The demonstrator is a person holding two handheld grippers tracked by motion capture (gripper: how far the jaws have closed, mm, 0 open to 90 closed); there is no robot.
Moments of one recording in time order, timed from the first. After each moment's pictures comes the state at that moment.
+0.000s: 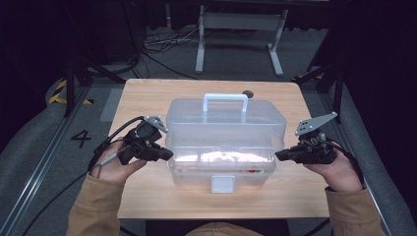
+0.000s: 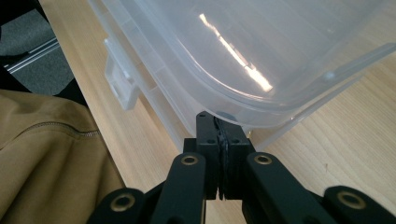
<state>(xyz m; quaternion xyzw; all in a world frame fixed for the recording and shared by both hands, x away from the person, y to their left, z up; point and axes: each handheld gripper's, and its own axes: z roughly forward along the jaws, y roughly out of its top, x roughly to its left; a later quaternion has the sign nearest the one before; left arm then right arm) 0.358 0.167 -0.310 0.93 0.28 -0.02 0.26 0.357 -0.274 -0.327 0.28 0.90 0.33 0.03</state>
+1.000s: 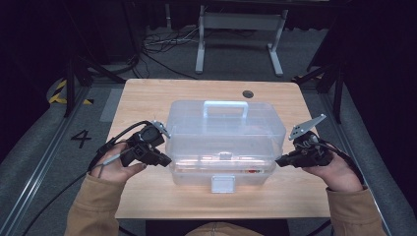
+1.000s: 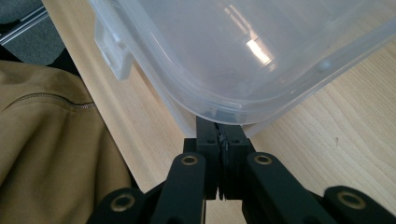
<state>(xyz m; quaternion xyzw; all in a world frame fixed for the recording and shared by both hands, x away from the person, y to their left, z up) 0.361 0.163 -0.323 0.94 0.28 -0.04 0.20 0.360 -0.268 -0.340 0.29 0.92 0.27 0.00</state>
